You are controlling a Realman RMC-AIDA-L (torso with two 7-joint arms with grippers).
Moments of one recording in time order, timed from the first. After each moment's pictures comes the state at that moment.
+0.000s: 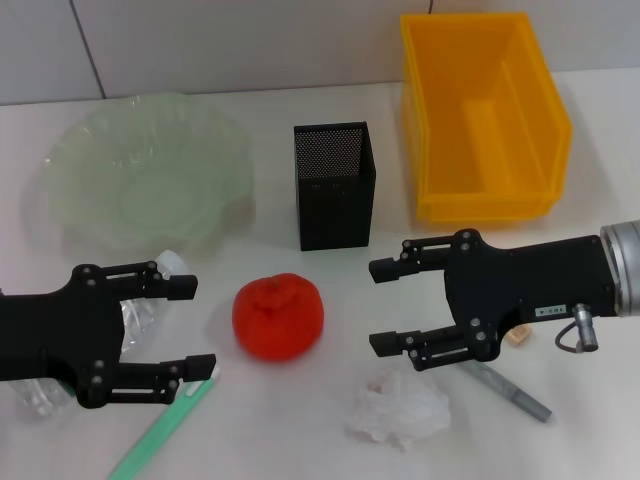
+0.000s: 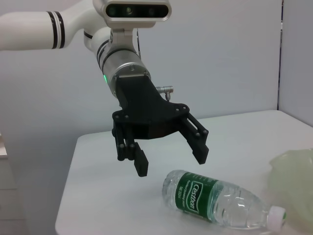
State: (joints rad) left arm -0.27 -2.05 1.04 1.17 1.79 1.77 -1.50; right arm 0.34 2.09 -1.11 -1.08 -1.78 -1.67 1.44
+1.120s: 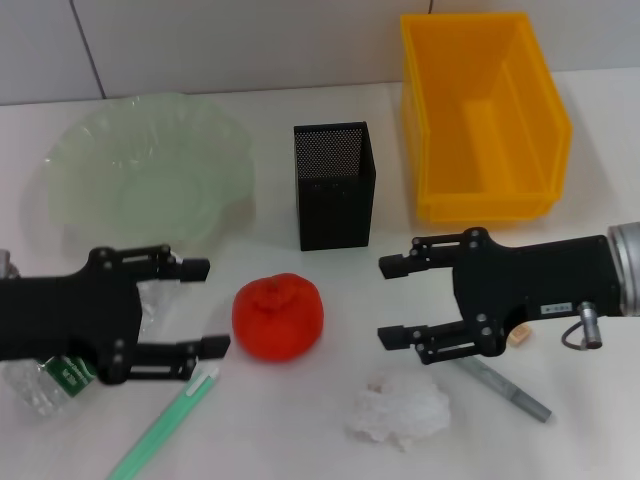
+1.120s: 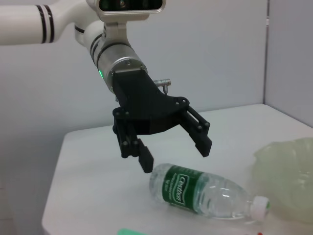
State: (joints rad) left arm -0.29 -2.06 1.04 1.17 1.81 1.75 -1.48; right arm 0.33 2.08 -1.10 -1.07 -1.78 -1.65 1.44
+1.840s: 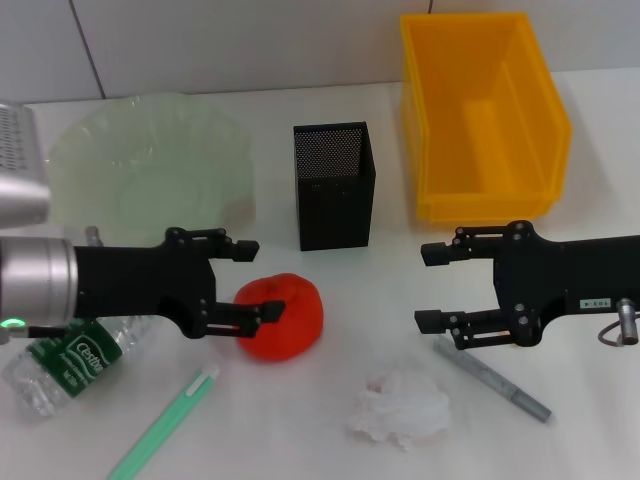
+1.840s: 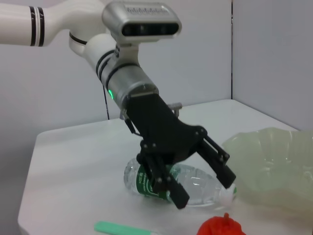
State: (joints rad) left arm -0.46 -2.07 1.15 0.94 1.87 1.47 -1.50; right arm 0.27 2.08 -1.03 -1.11 -1.80 -1.66 1.45
